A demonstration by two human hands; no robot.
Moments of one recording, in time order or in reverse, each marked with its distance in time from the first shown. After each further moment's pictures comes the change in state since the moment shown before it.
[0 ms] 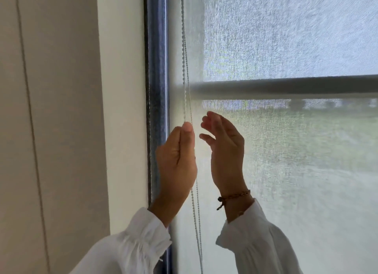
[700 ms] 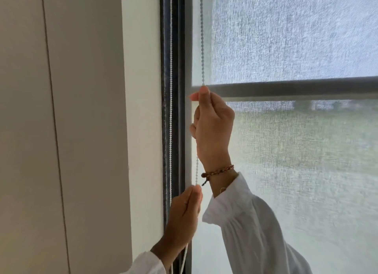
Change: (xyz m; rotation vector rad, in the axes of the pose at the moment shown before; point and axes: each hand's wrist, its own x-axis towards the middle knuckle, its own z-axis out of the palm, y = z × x) left_hand -0.069 -0.057 -0.073 0.060 -0.307 -0.313; right_hand -0.005 -0.016 0.088 -0.030 -0.026 -0.148
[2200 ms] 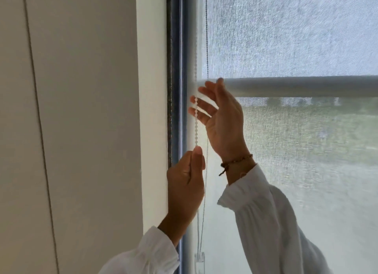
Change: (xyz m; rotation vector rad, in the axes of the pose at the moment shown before) left_hand 0.064 0.007 -0.051 -0.063 0.203 0.186; right_hand 0.020 0.052 0.030 0.140 -0.087 0.198
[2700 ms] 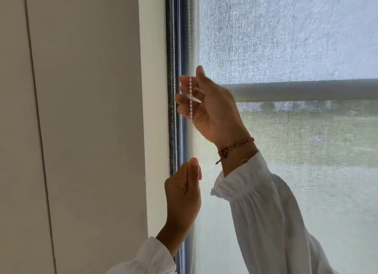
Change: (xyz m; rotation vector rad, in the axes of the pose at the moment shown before) left_hand 0.001 -0.005 -0.018 -0.073 -0.020 0.011; right_hand 0.012 -0.017 0.042 0.104 -0.129 0.204
